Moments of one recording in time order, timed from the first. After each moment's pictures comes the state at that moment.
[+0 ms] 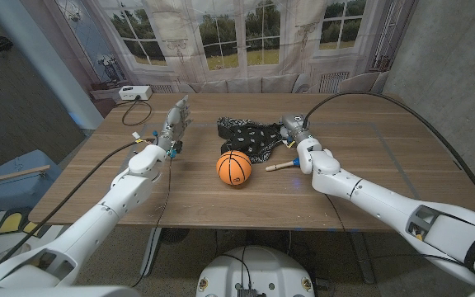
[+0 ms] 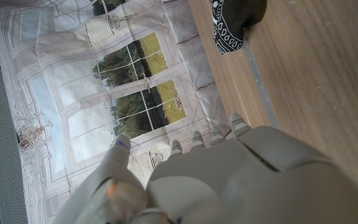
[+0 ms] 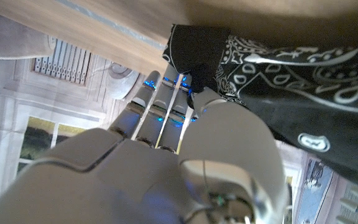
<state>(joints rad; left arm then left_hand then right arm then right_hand) 0.86 0.58 0.36 -1.43 -0.62 -0.20 0.05 0.06 0.06 0.42 -0.05 0.19 -0.16 -0.16 0.19 0.17 -0.17 0.03 0.21 0.18 -0.17 0.11 0.19 0.18 -0.14 0.21 0.24 0.21 -0.56 -0.50 -0.92 -1.40 -0.69 -0.47 -0.34 1.07 0.18 0.39 -0.11 0.17 0.87 -0.08 0.36 0.21 0.90 -0.04 0.50 0.32 0.75 -0.08 0.60 0.44 0.52 -0.01 0.35 0.20</state>
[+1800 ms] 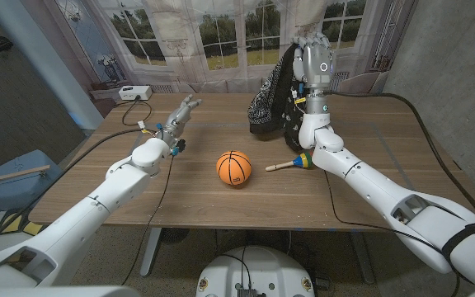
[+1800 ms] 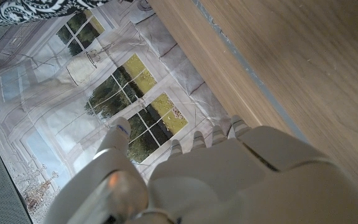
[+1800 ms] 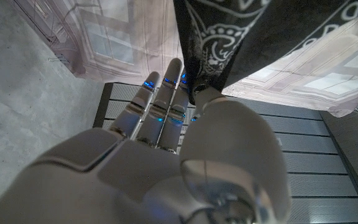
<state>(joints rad) 0.88 0.69 0.40 -1.65 -0.42 0.02 0.21 0.23 0.06 0.48 -0.16 0.18 -0.17 -0.16 0.19 0.18 -0.17 0.05 0.20 0.19 -0.17 0.13 0.18 0.18 -0.17 0.21 0.22 0.21 -0.54 -0.35 -0.63 -1.36 -0.92 -0.24 -1.10 1.07 0.17 0.42 -0.11 0.19 0.90 -0.10 0.41 0.26 0.92 -0.05 0.61 0.41 0.75 -0.08 0.51 0.44 0.50 0.00 0.36 0.20</state>
